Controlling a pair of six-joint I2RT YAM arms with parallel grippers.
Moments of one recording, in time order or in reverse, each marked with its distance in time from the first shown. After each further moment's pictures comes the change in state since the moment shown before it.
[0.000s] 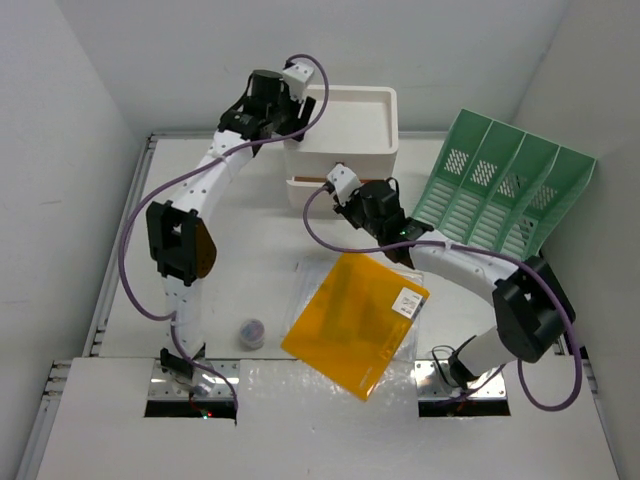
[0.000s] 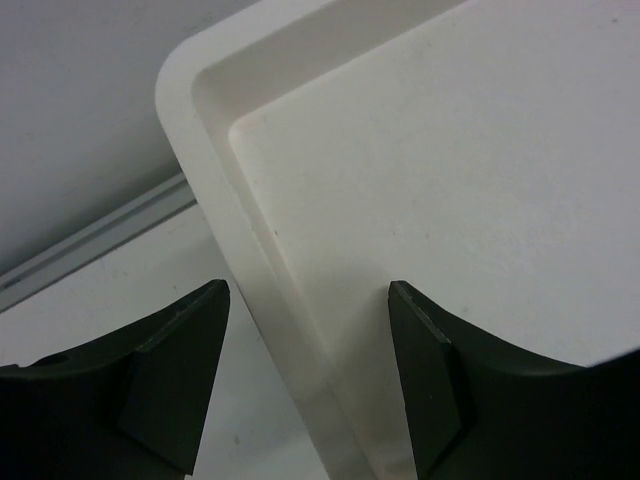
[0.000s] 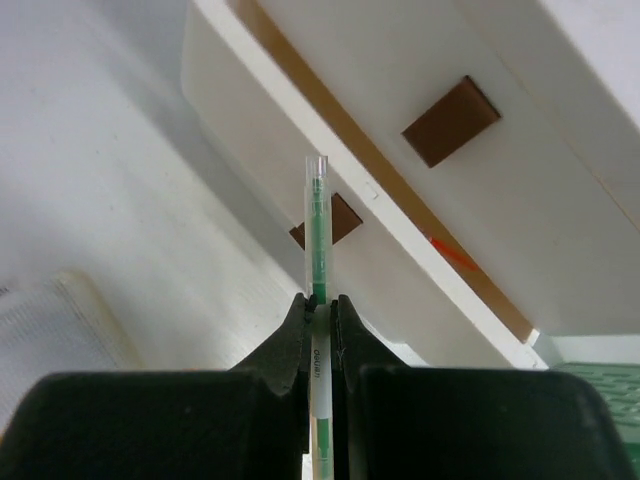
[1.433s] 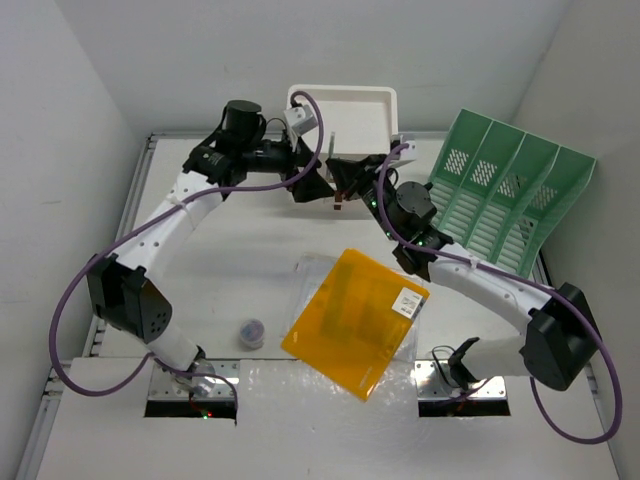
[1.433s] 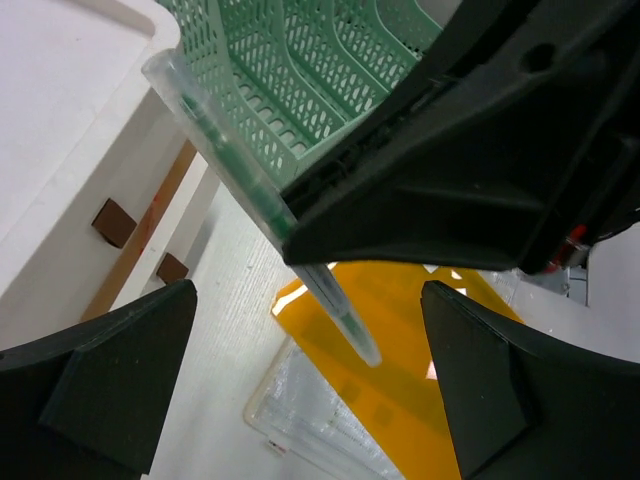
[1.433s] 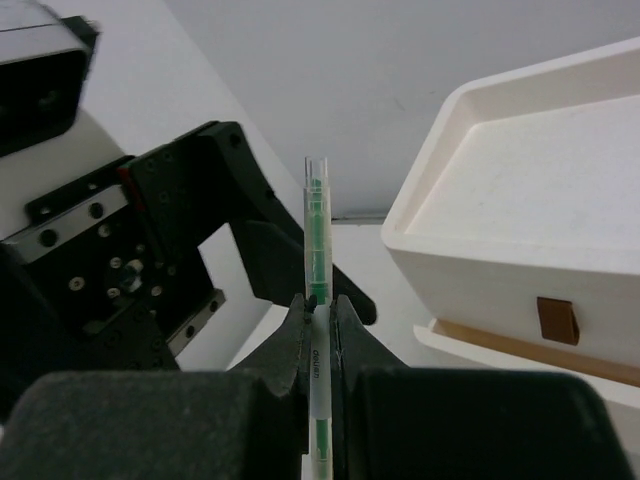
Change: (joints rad) left arm -0.053 -0.512 -0.531 -0.001 0.839 -0.005; right arm 0.040 -0.198 -0.040 0.457 0.047 0.927
